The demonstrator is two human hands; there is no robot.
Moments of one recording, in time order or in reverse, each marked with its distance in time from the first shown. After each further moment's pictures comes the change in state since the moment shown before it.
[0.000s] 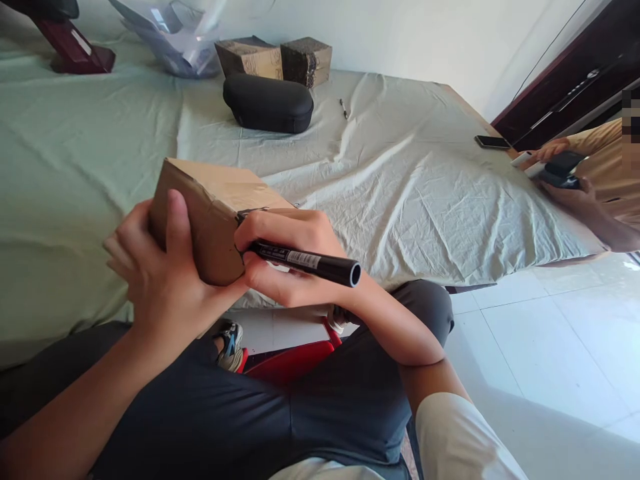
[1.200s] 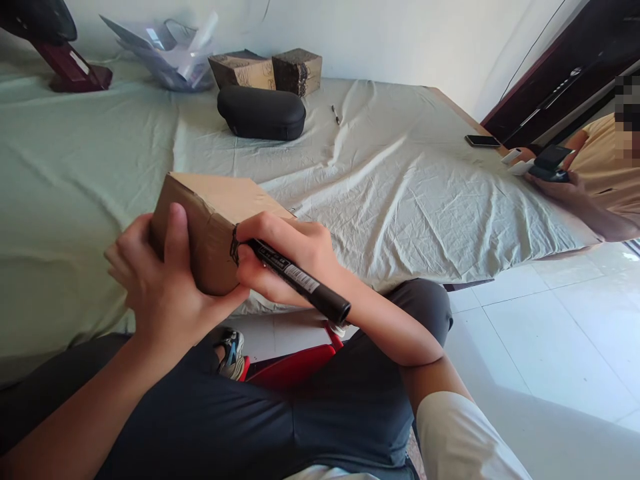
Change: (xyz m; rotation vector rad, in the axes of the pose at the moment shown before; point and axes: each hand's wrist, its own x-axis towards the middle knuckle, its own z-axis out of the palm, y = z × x) left_hand 0.000 0.003 -0.004 -0.011 -0.018 0.010; right_hand -0.010 -0.006 0.007 -0.252 0.201 0.011
